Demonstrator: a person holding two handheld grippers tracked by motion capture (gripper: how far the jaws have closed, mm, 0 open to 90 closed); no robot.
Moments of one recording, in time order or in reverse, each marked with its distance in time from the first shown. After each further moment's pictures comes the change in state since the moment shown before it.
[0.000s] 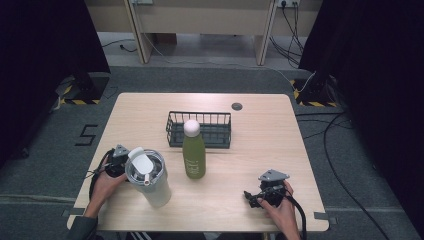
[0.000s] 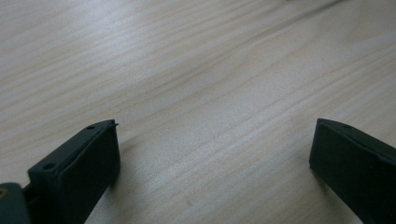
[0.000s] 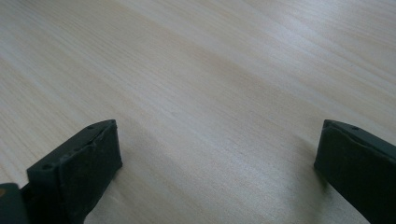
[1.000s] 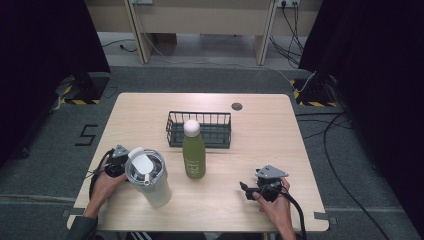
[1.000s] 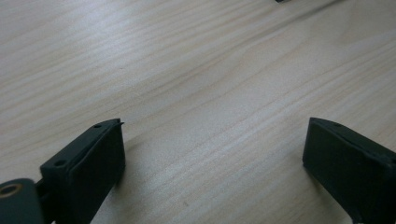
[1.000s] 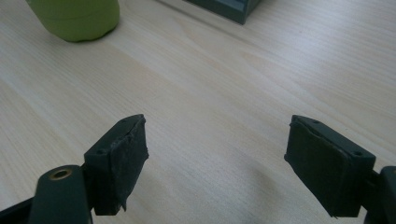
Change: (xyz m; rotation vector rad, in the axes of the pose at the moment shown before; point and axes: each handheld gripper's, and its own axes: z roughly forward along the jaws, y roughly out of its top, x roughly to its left) left arm 0.000 -0.001 -0.002 -0.022 -0.018 0.008; right arm 0.009 0.019 -0.003 -0.118 -0.002 -0.023
